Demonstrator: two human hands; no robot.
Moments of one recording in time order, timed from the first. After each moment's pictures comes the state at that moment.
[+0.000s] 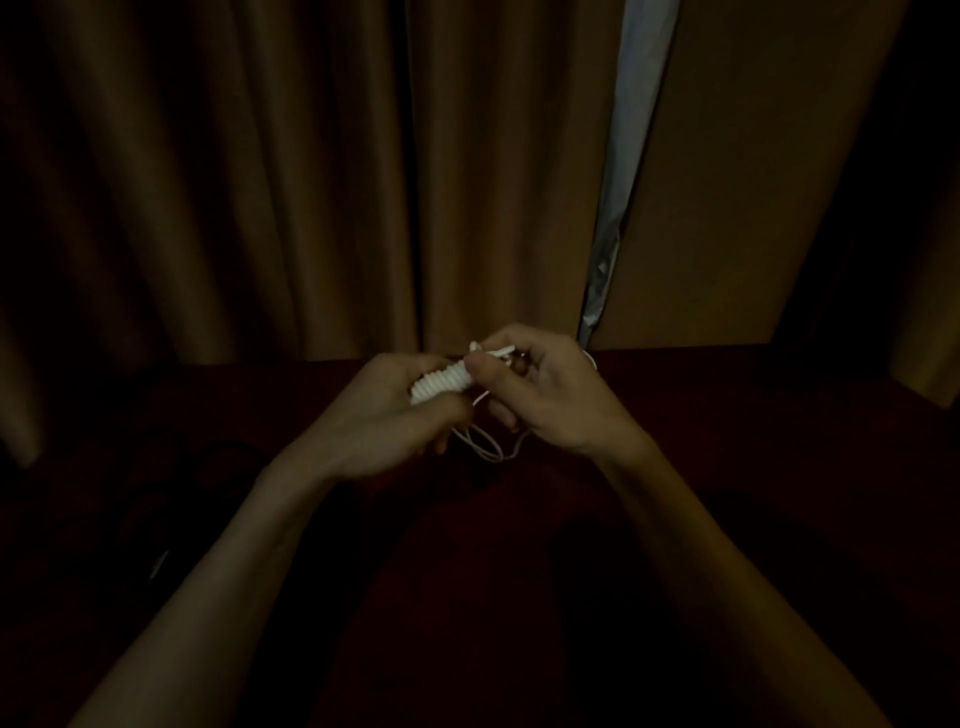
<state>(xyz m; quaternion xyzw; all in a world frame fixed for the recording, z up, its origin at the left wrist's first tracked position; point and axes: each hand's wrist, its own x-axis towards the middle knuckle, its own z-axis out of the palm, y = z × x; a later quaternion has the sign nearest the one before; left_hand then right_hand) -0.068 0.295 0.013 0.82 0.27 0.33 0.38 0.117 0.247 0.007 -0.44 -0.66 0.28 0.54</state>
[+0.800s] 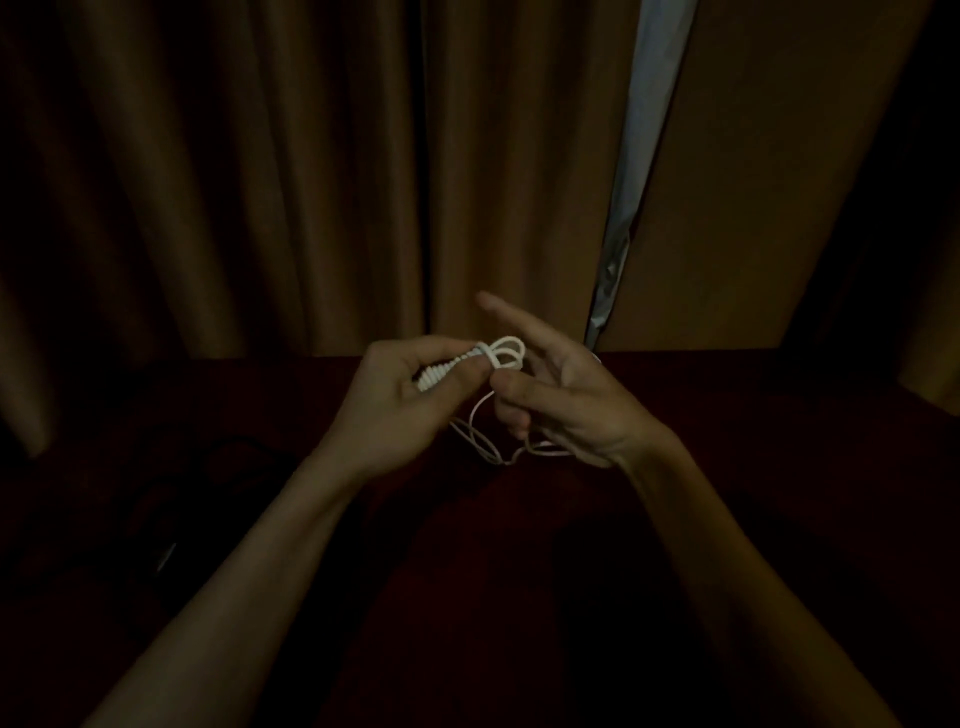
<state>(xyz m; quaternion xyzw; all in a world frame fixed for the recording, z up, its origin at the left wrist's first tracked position) -0.054 0.287 0.008 0.76 0.21 0.48 0.38 0.130 0.244 0.003 -0.29 -0.63 0.50 0.52</state>
